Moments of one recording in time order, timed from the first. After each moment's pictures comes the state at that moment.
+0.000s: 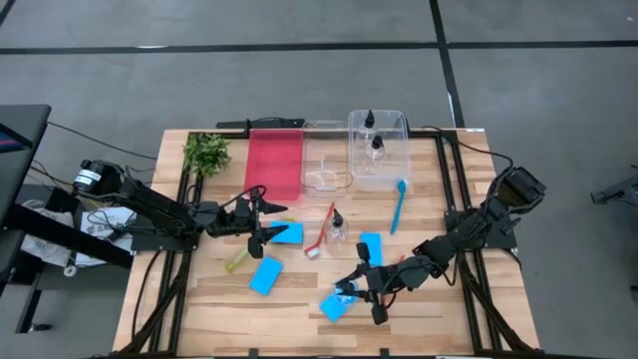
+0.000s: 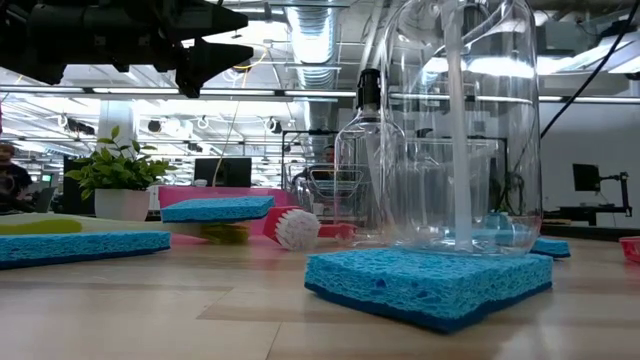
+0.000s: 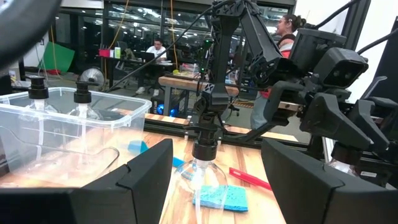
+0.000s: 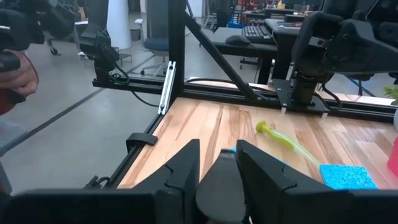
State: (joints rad) left arm -0.27 1.22 0.25 1.09 -0.34 -0.06; right arm 0.61 1.43 0.71 0.69 0.42 0.02
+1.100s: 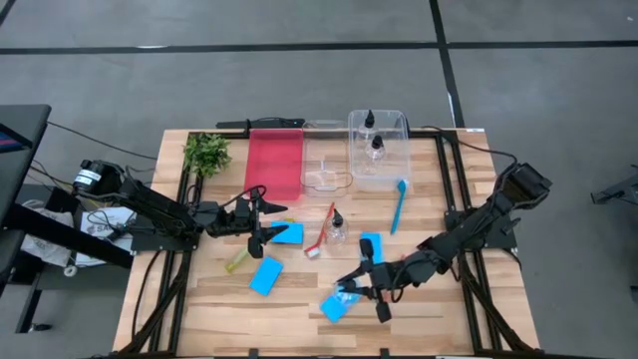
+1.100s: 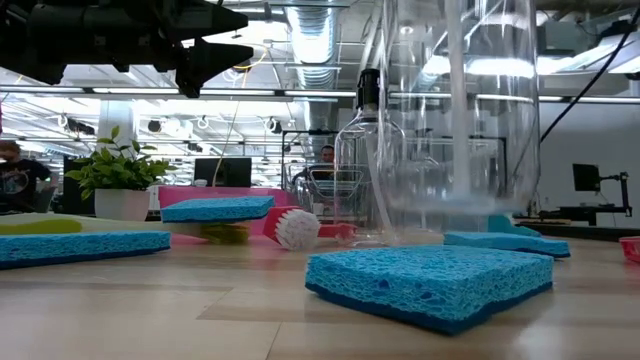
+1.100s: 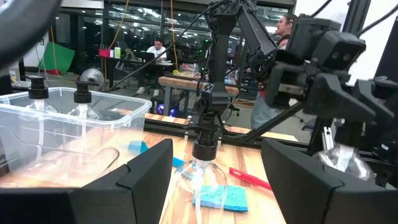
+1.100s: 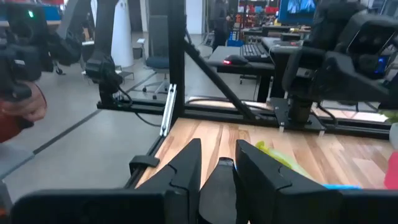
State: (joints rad) left arm -0.27 1.22 0.26 1.09 -0.34 -0.06; right arm 0.61 1.37 0.71 0.71 0.42 0.02
